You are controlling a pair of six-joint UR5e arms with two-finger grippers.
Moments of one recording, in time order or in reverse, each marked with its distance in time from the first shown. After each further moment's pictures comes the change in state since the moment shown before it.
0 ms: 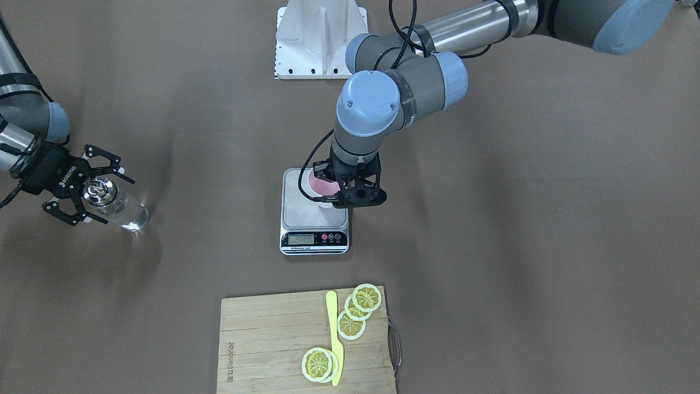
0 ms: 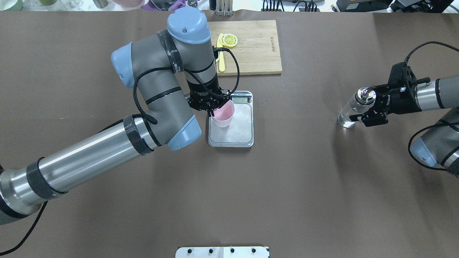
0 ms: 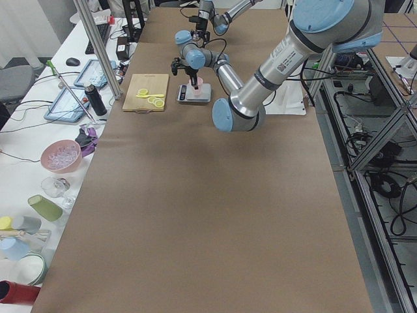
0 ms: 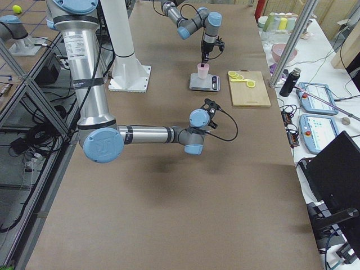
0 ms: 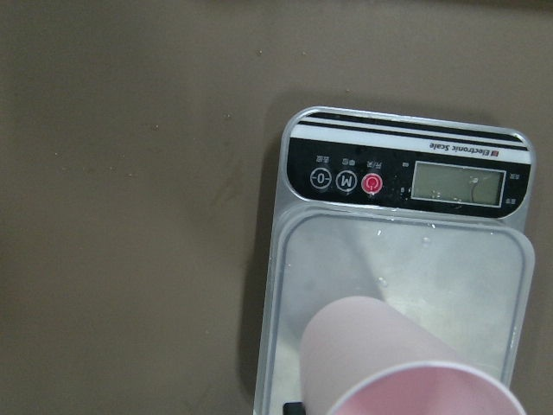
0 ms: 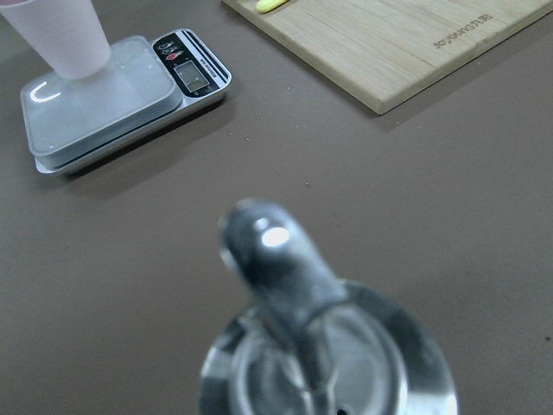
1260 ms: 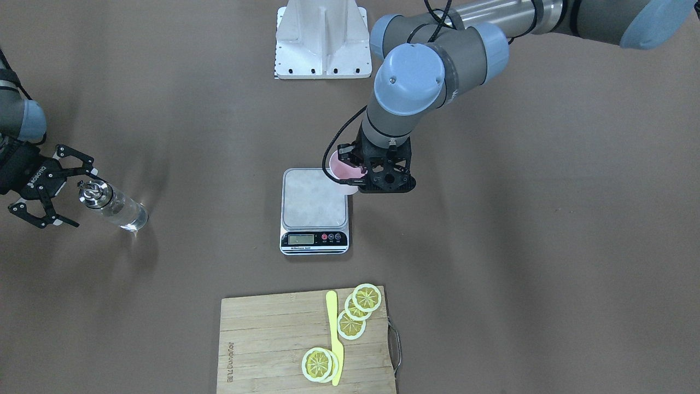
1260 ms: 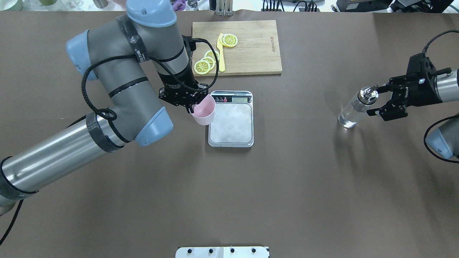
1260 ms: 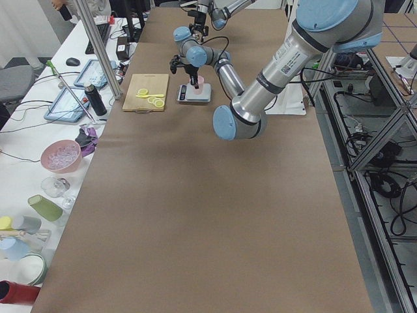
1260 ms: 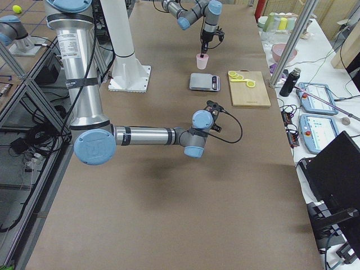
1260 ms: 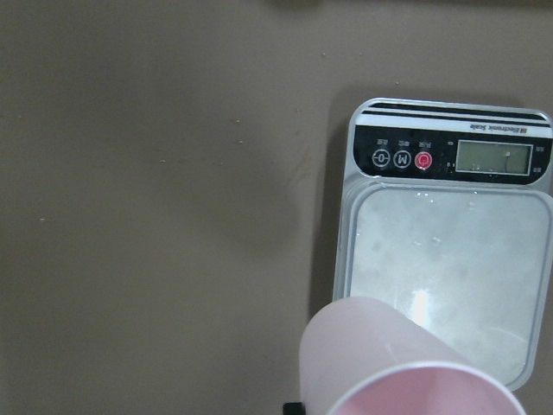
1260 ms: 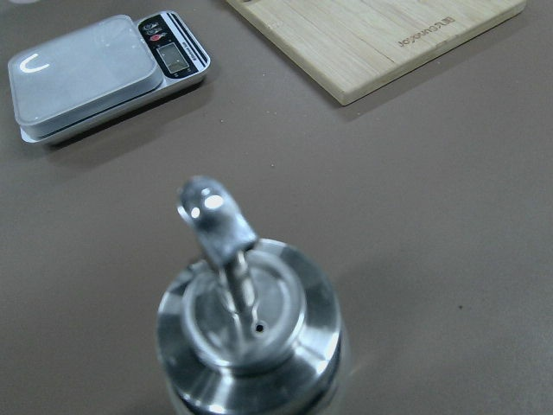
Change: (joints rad) left arm -0.045 0.067 -0.147 0.110 -0.041 0.111; right arm 0.082 -0.023 0.029 -0.100 0.060 -0.135
